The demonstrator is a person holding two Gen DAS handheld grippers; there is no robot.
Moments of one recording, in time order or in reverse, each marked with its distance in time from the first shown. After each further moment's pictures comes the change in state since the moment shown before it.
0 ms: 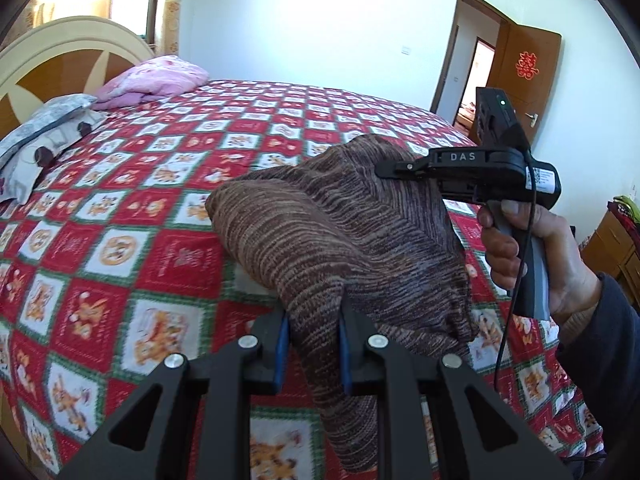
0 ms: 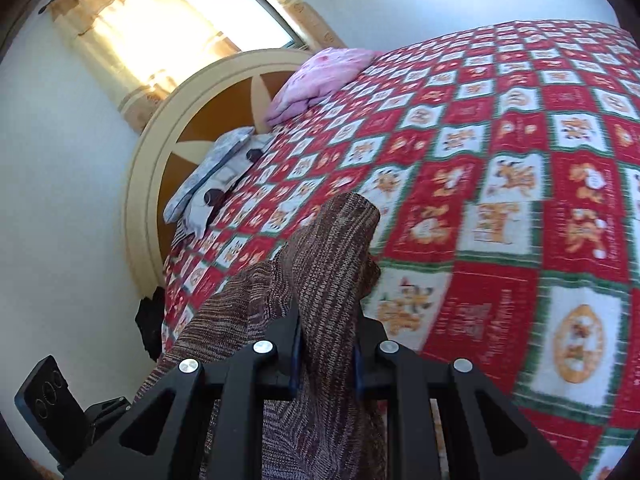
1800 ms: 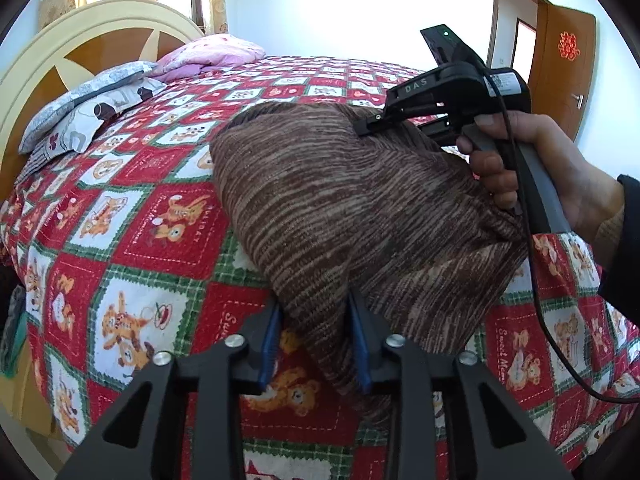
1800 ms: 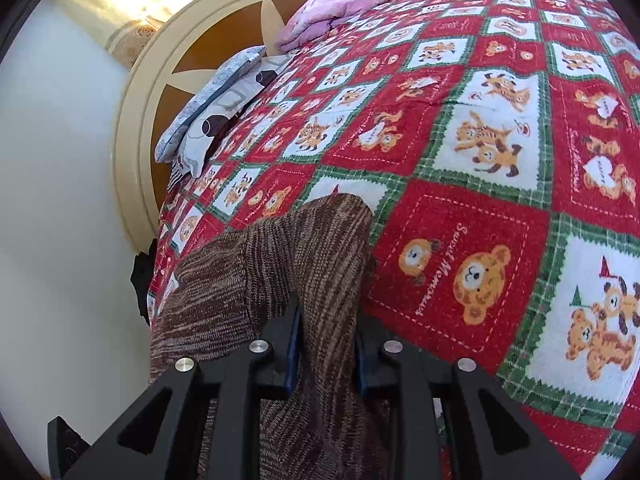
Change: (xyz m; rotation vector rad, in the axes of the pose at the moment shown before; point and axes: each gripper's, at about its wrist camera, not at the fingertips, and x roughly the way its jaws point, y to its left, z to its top) left arm 0.006 0.070 -0.078 0.006 0.053 0.200; right arm 0.171 0.054 -0.015 -0.010 0.230 0.025
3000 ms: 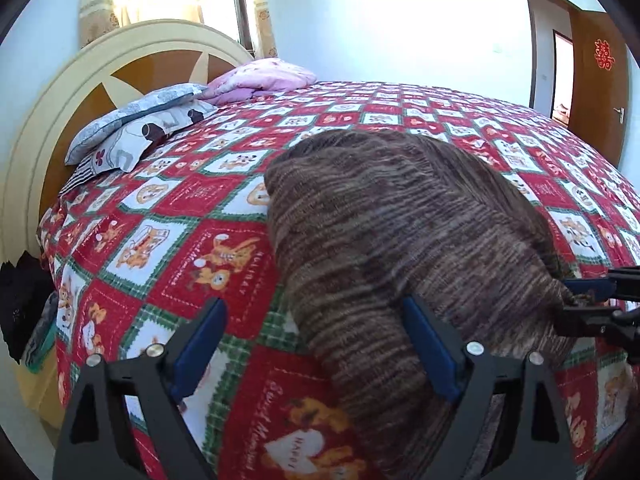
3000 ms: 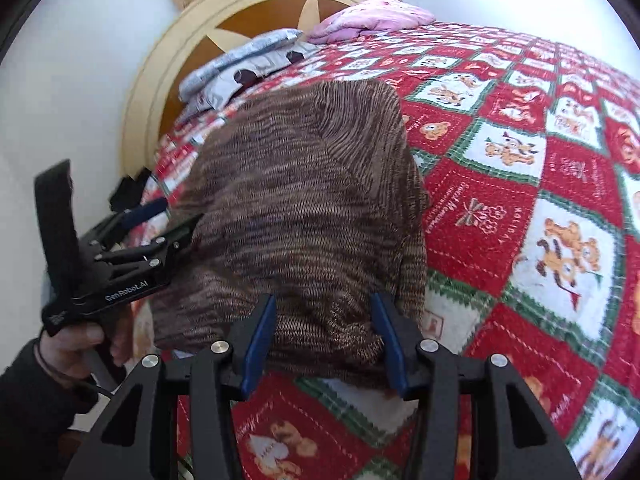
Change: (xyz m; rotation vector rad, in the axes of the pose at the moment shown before) left arm 0.019 0.010 0.015 -0.056 -0.111 0.199; right arm -0.087 0.049 -0.166 -0.262 -0.033 -0.189
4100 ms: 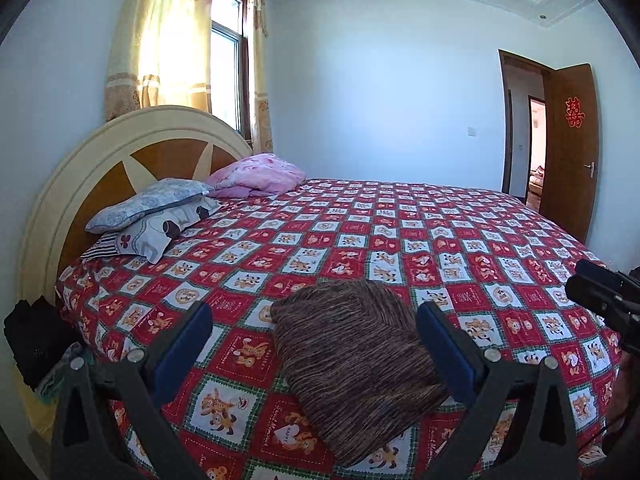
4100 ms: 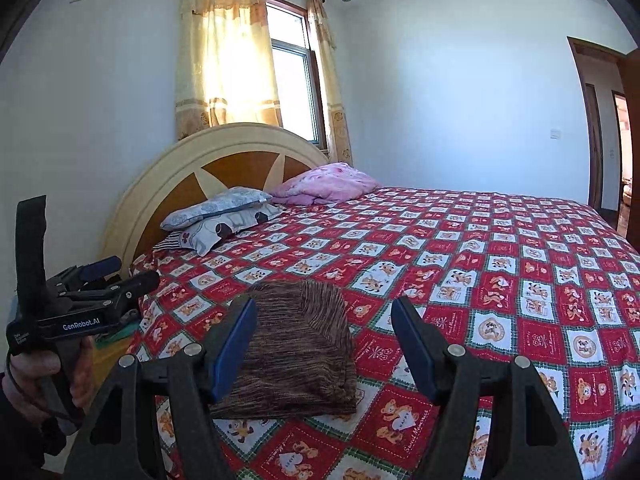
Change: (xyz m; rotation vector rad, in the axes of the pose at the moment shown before) left arm -0.168 0.004 0.045 -0.033 -0.317 -0.061; right arm -0.205 0.075 -0.025 -0.056 -0.585 -0.261
